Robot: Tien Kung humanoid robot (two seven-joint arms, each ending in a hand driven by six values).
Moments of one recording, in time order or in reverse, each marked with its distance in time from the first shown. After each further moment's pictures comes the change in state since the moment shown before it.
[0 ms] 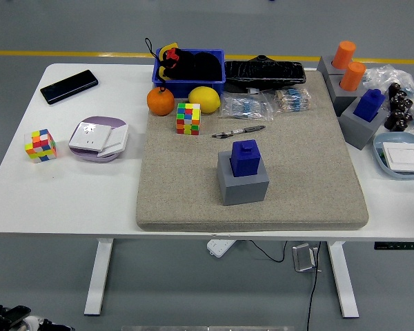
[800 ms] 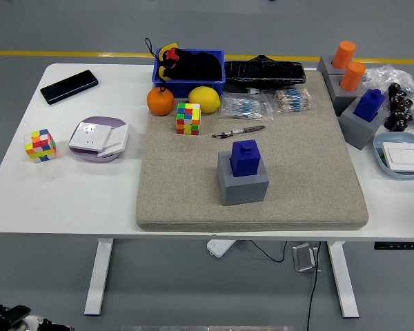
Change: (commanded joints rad) left arm 0.001 0.001 -0.001 0.001 0.004 0.001 -0.001; right arm -0.011 0.005 0.015 0.007 0.003 0.007 0.000
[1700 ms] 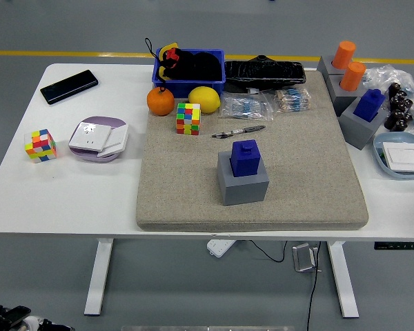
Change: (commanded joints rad) left arm -0.001 -0.002 0.008 0.002 -0.011 0.003 -0.003; right arm -0.004 0.010 0.036 0.007 -0.012 -0.009 -0.004
